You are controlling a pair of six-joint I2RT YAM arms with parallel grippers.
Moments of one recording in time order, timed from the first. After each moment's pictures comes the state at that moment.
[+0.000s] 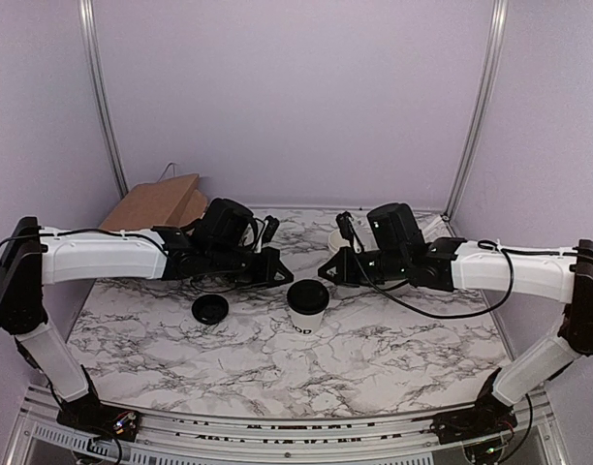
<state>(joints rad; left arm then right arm) -0.87 1.68 1.20 -0.16 0.26 -0.69 0.79 1.46 1.01 -0.16 -0.17 0.63</state>
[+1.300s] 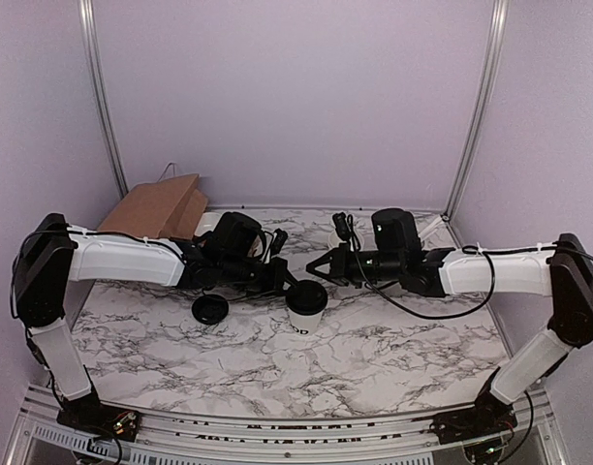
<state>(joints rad) -0.85 1.80 1.17 -0.01 0.36 -0.74 0.73 1.54 0.92 0.21 -0.43 0.78</state>
